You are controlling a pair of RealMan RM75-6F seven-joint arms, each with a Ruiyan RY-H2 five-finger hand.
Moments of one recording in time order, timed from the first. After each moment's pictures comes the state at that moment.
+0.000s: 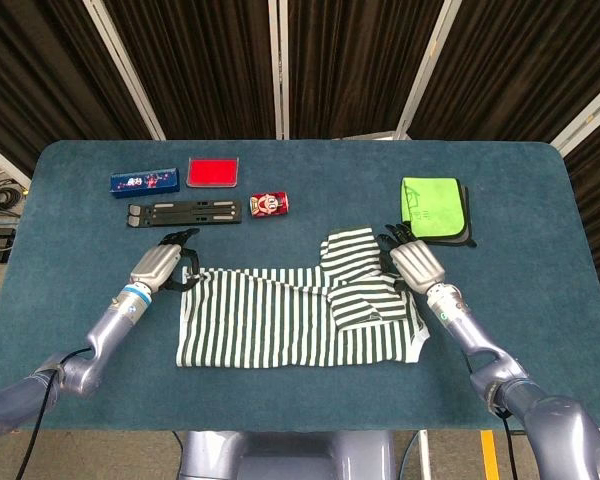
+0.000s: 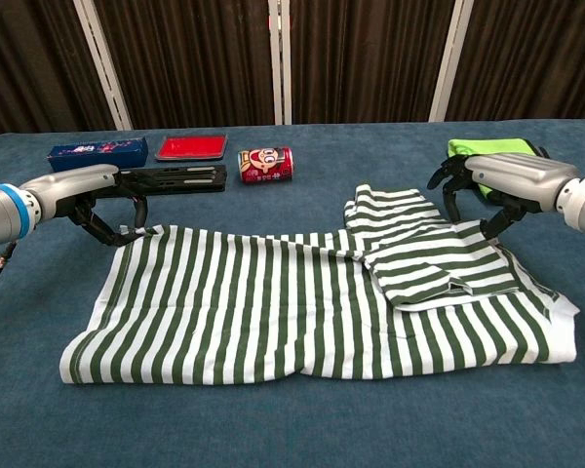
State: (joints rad) left arm -0.74 -1.63 -0.15 -0.99 1.29 0.71 -0.37; right arm 0.75 -1.79 0.02 -0.56 -1.58 0.98 0.50
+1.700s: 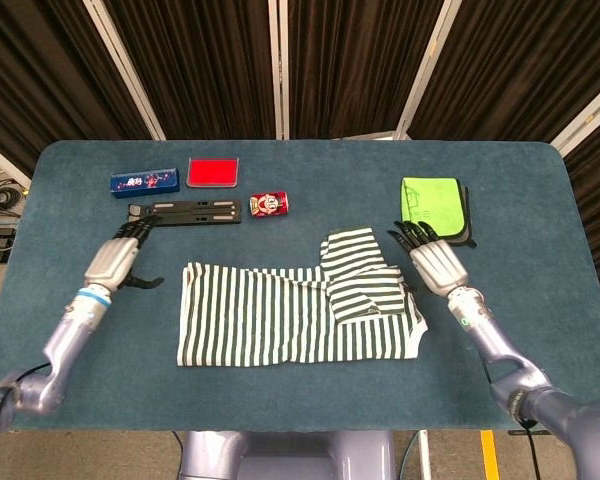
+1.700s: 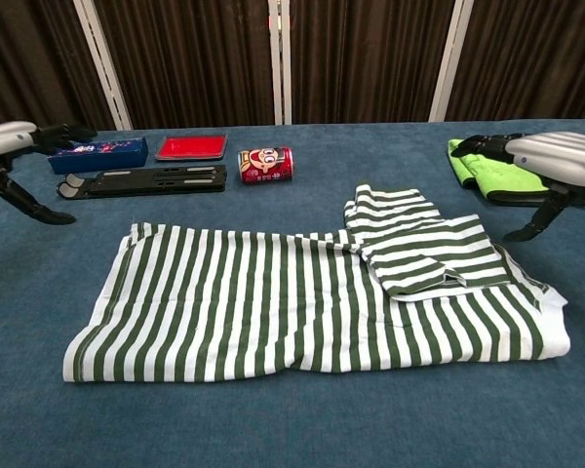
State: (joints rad) left arm -0.60 -1.44 -0.14 -1.19 1.29 0.93 -0.30; right arm 0.68 -1.59 0.04 -0.84 -1.52 1.03 0.28
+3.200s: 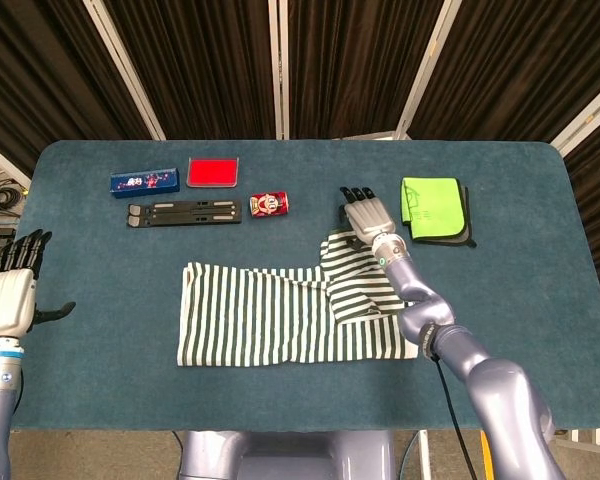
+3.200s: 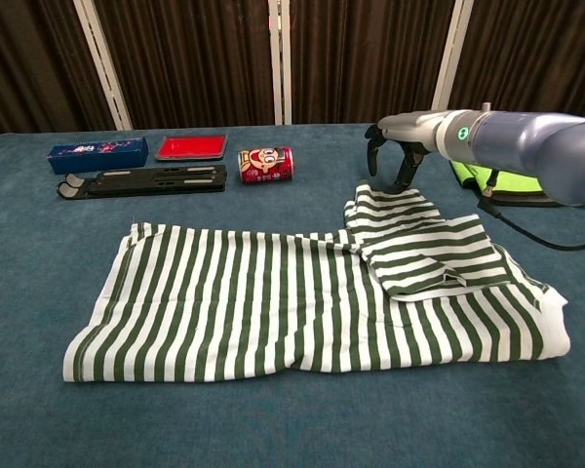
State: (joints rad) left arm -0.29 -1.20 -0.15 -1.66 1.15 1.34 0.18; right arm 1.12 -1.89 0.27 -0.46 -1.21 0.45 0.11
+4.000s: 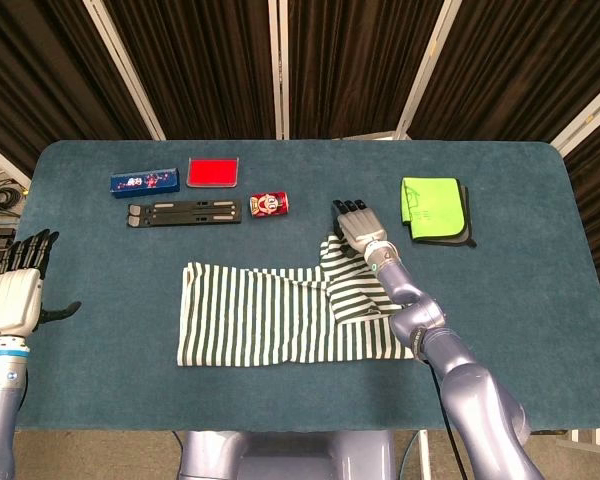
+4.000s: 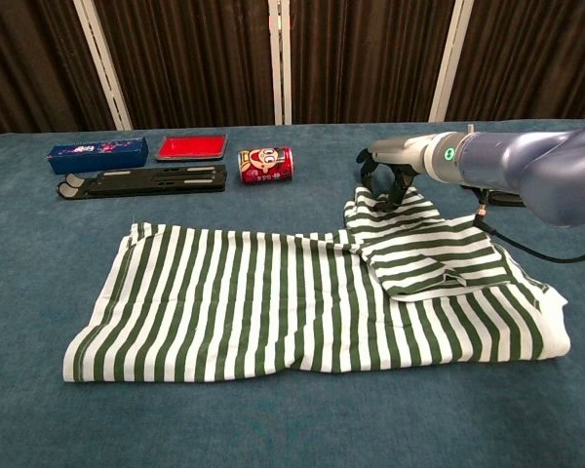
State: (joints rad) left arm -0.29 -1.22 -0.16 -1.64 1.17 1.33 0.17; right arm 1.15 -1.98 0.18 -0.32 -1.36 0.40 0.35
